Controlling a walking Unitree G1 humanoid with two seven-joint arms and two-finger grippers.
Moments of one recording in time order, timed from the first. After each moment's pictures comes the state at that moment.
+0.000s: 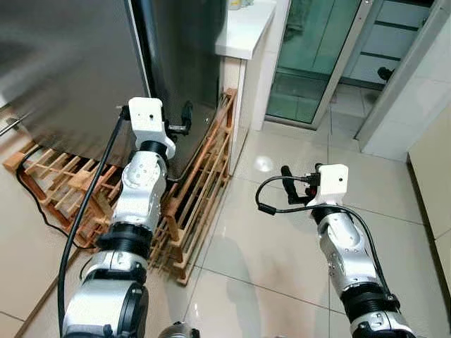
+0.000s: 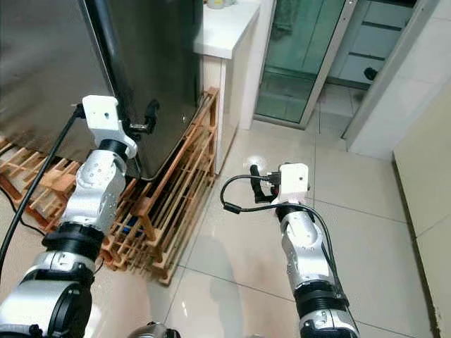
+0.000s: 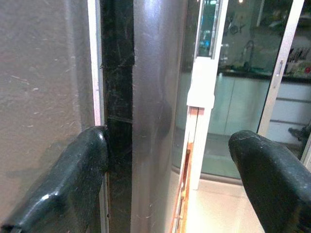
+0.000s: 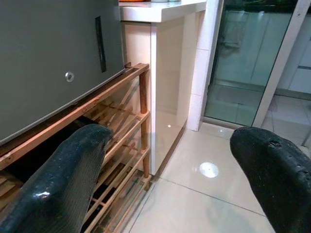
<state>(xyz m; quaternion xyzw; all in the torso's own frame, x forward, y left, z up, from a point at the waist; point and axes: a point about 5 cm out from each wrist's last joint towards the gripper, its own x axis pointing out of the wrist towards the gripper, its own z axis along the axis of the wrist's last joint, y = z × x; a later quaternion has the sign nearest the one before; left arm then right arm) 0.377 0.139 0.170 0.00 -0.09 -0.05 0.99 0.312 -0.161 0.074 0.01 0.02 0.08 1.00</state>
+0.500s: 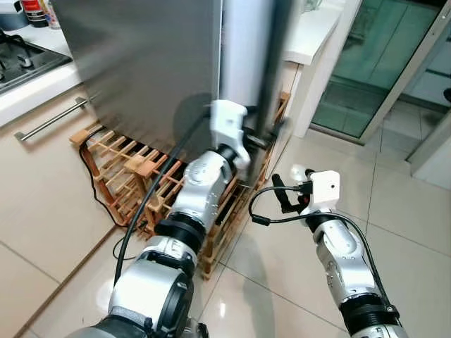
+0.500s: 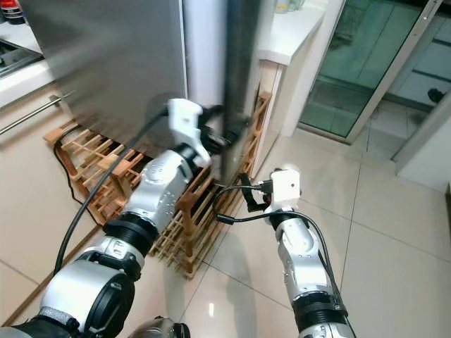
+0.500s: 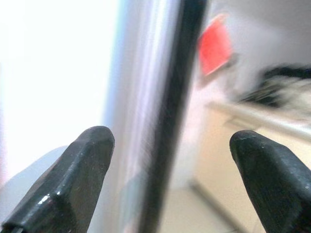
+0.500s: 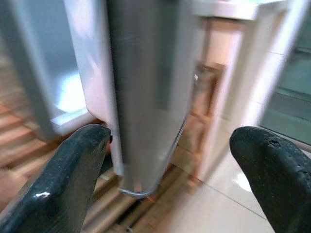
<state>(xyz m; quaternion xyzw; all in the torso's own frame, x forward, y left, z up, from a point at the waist) 0.357 0.011 0.188 -0.10 -0.12 -0.43 0.89 0.293 -0.158 0.066 0.00 0.03 0.10 0.99</state>
